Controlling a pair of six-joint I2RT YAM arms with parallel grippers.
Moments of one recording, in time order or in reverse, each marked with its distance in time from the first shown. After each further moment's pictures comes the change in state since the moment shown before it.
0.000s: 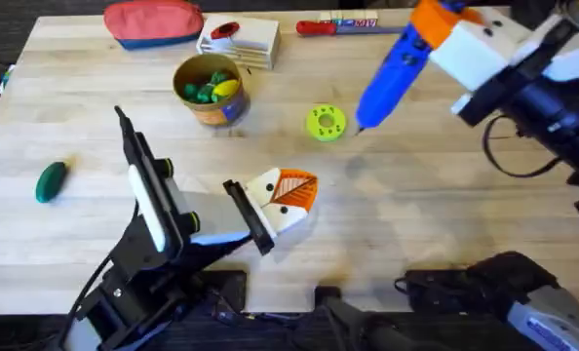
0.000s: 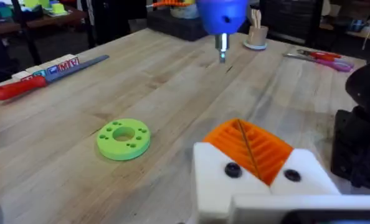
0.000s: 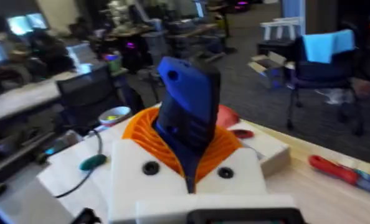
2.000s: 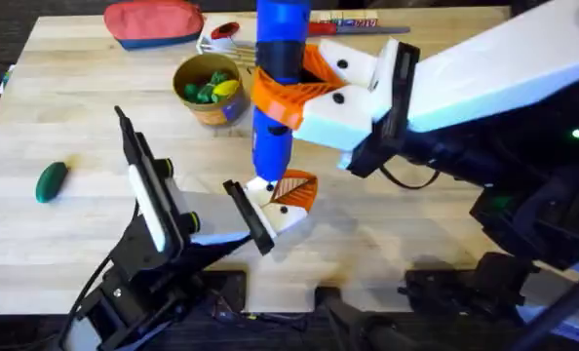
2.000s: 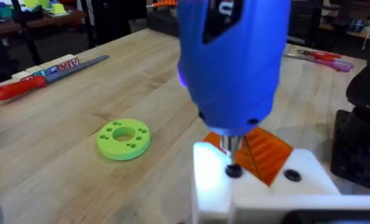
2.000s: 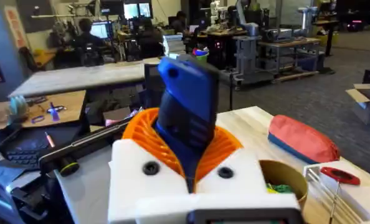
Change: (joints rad) left arm 0.000 0.000 0.000 0.000 0.000 0.000; right arm 0.526 0.316 -0.001 0.462 0.001 -0.068
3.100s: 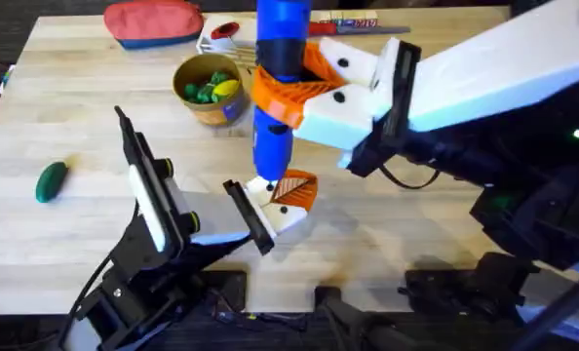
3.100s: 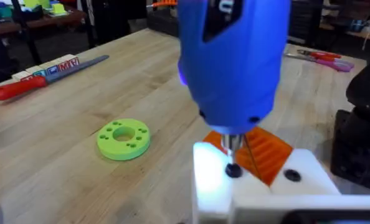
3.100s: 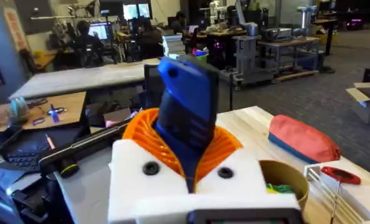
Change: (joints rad) left arm 0.000 0.000 0.000 0.000 0.000 0.000; right arm 0.000 0.000 0.000 0.005 0.004 -0.001
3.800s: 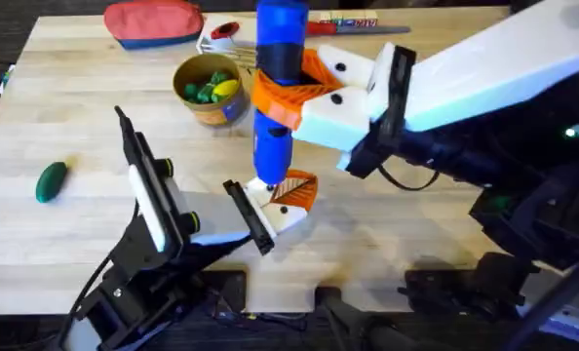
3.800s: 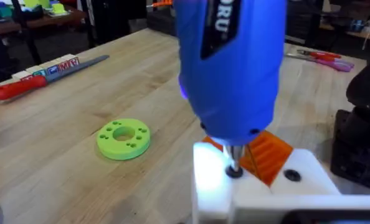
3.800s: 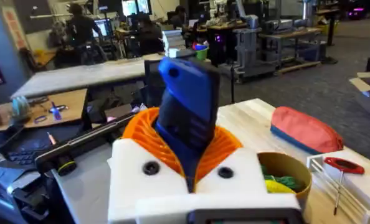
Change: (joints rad) left arm 0.000 0.000 0.000 0.000 0.000 0.000; right arm 0.000 0.001 0.000 -0.029 0.003 0.022
